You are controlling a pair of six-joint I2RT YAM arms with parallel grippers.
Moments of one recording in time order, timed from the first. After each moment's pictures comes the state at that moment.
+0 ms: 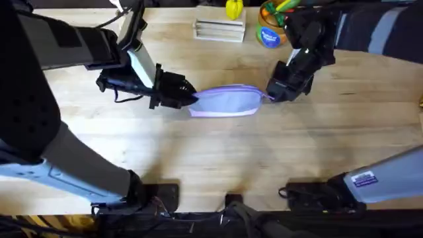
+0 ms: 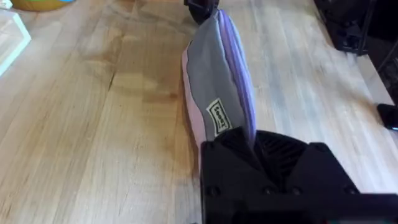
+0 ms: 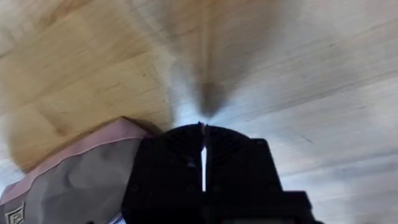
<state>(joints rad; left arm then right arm) 0.12 1.81 0.99 -1.09 1.17 1.76 0.23 1.74 1.14 -0.93 -0.07 0.70</state>
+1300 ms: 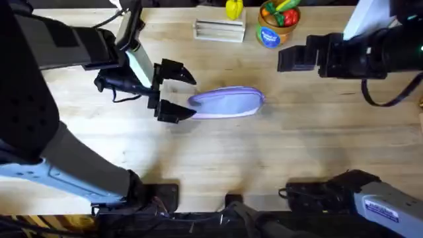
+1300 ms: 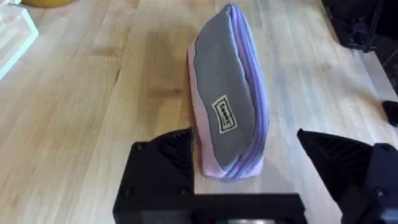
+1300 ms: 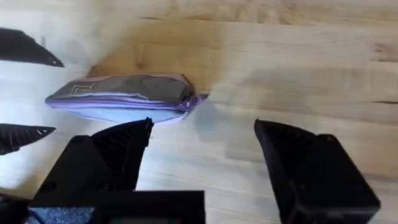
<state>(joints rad) 0.13 1.81 0.99 -1.08 1.16 1.76 0.30 1.09 1.14 -1.01 0.00 0.32</state>
